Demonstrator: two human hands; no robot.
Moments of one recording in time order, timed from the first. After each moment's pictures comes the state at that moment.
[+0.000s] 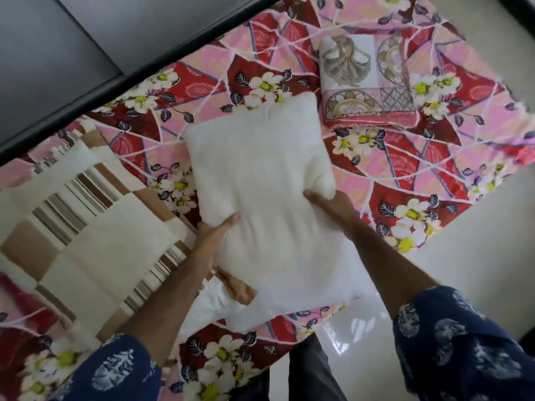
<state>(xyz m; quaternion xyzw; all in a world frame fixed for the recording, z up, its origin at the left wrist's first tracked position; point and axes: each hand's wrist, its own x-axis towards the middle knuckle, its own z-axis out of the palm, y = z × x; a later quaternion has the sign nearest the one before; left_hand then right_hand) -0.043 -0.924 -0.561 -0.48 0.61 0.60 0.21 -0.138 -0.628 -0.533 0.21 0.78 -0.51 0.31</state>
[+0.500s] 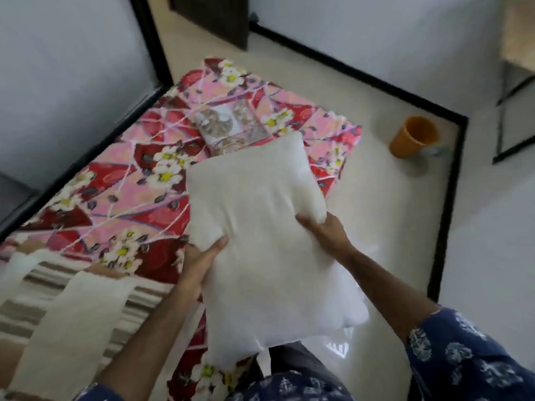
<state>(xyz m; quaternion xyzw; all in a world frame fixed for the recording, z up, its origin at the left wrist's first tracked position) 0.010 -0.807 -0.387 -0.22 0.68 0.65 0.23 0.057 -0.497 -0.337 0.32 0.79 -0.52 0.09</state>
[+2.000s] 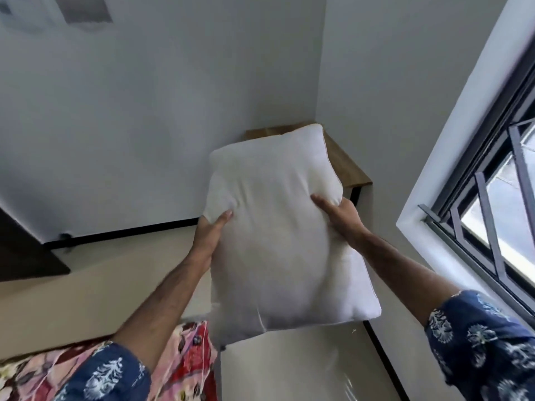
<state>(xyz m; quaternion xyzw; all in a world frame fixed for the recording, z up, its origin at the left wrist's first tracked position) -0.315 0.094 -0.146 0.22 0.66 0.65 0.30 -0.056 0.283 -0.128 0.45 0.62 -0.56 -0.31</state>
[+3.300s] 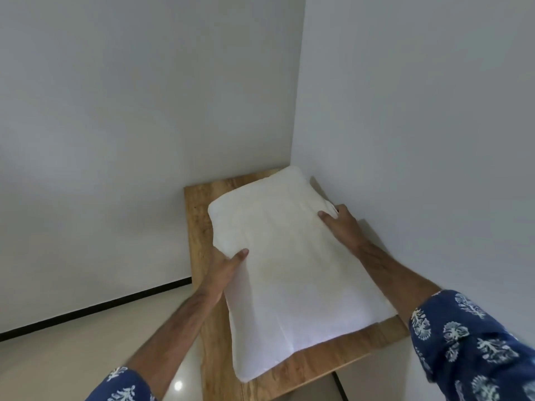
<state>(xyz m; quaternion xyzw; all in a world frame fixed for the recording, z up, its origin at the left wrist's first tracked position) -0.538 0.749 -0.241 0.28 0.68 0.54 0.42 -0.286 0.948 -0.181 0.59 0.66 -0.40 -0.23</state>
